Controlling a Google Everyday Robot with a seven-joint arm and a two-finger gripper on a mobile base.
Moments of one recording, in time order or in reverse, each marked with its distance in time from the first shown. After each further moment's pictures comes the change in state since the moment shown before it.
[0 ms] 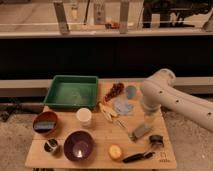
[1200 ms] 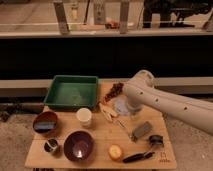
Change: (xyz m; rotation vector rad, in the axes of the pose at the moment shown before) arm -0.058 -0.026 0.018 0.020 -0.022 -0.097
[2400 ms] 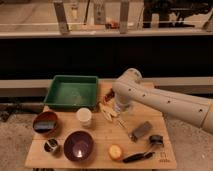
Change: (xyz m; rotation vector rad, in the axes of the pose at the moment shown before) arm -0.035 -0.041 0.026 0.013 -0.037 -0.076
